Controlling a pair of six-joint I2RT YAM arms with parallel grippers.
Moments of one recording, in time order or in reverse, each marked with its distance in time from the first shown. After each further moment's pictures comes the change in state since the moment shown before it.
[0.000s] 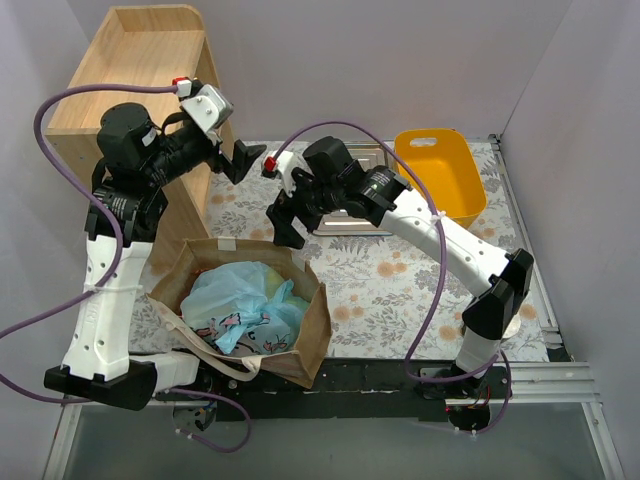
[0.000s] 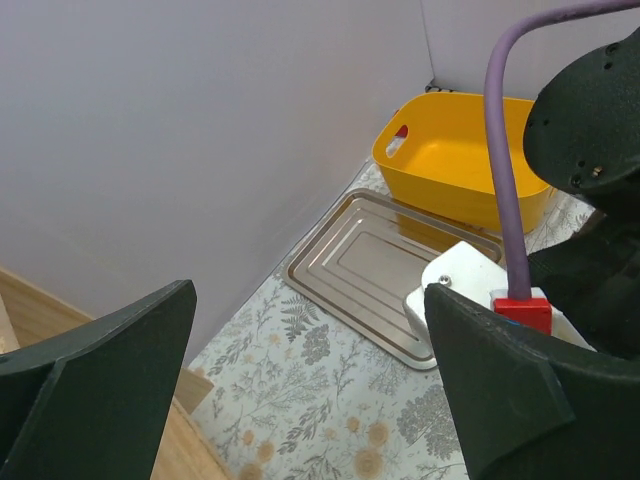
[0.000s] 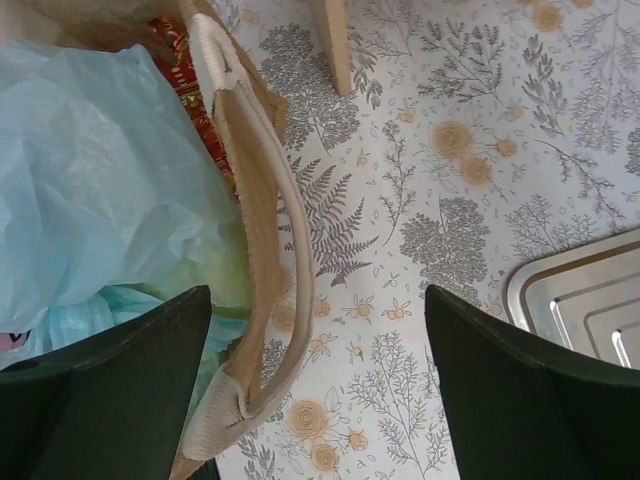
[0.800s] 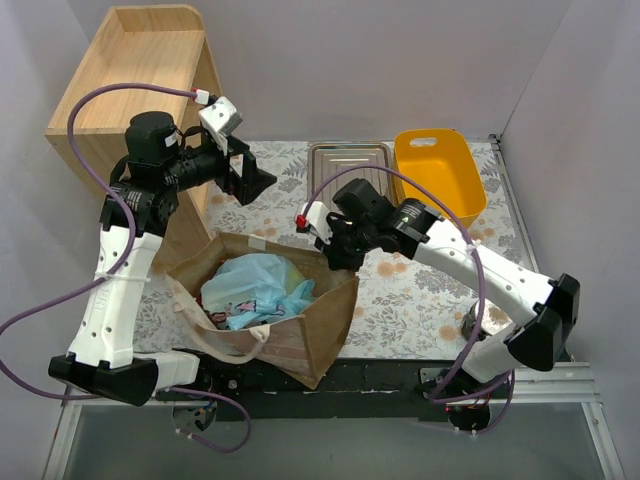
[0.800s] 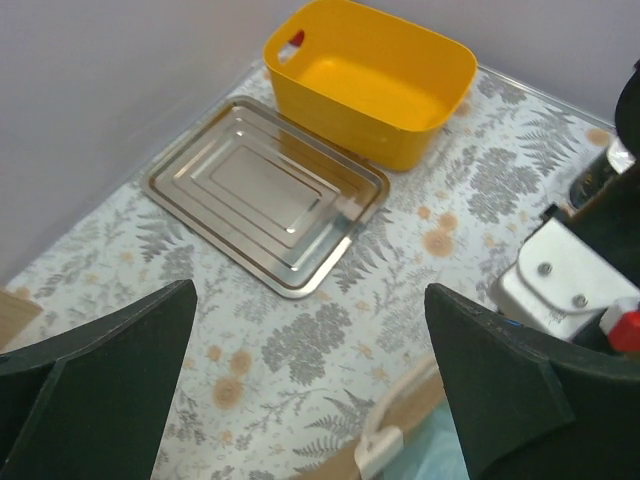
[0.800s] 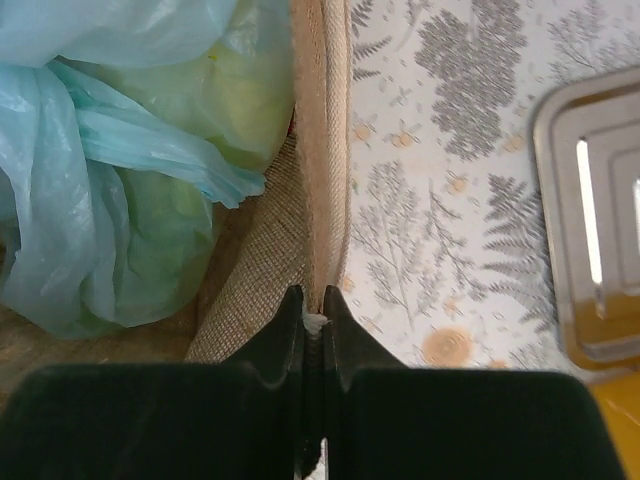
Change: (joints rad) left arm 0.000 0.011 -0.096 -0.116 0.060 -0.175; right arm 0.016 -0.243 -0.389 -0.126 0.065 -0.187
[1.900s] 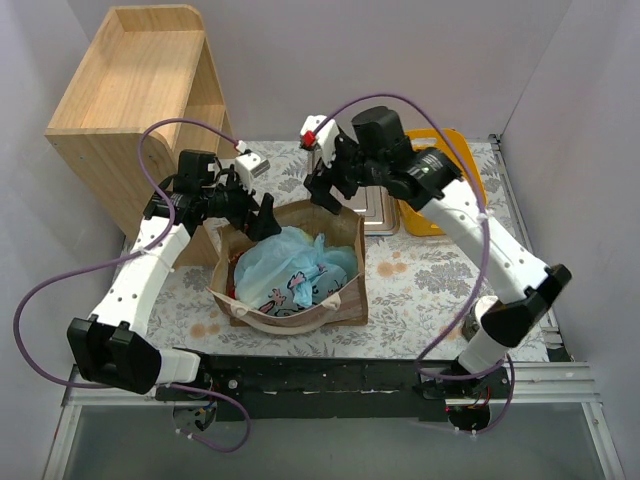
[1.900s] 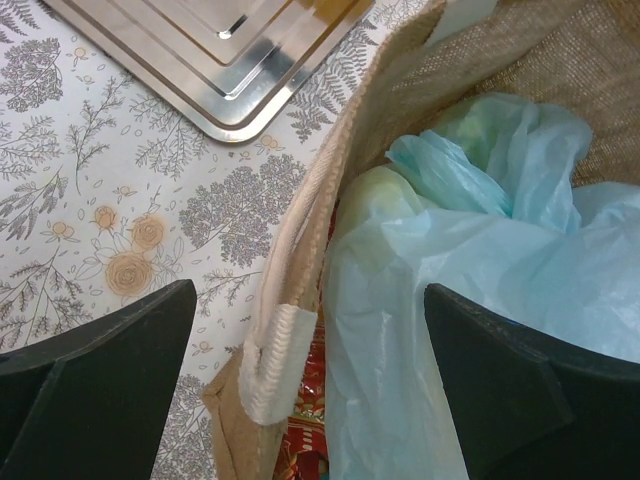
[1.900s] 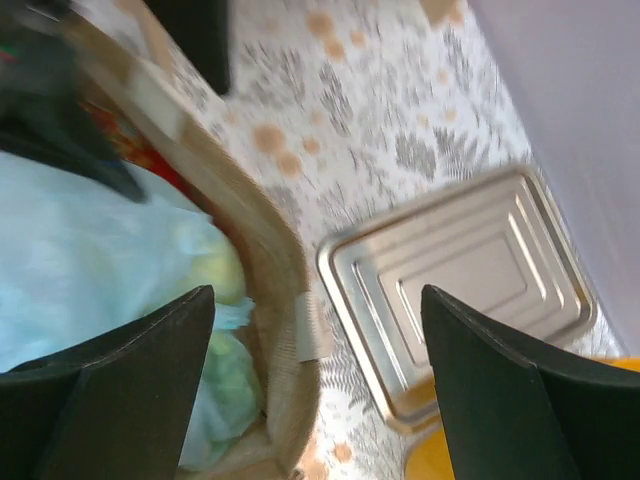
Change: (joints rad) left arm 0.000 0.065 -0.350 -0.094 0.016 0.095; right arm -0.150 0.161 0.437 0.066 0.065 -0.079
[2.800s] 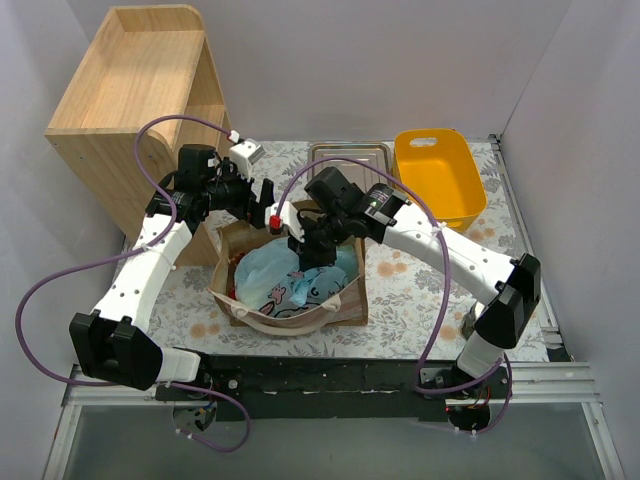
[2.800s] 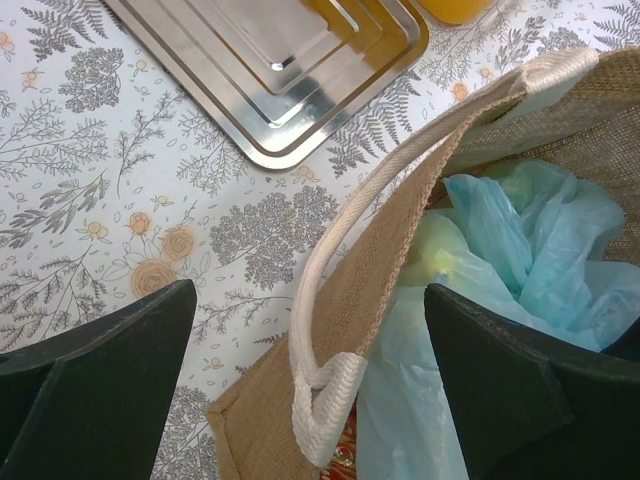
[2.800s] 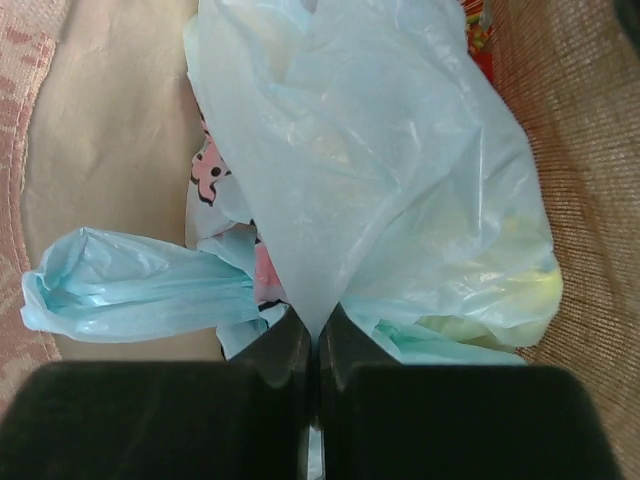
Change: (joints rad) left arm 0.000 0.023 0.001 0.125 -0.094 -0.156; right arm 0.180 0.010 -0.244 -0.103 -0.296 -0.086
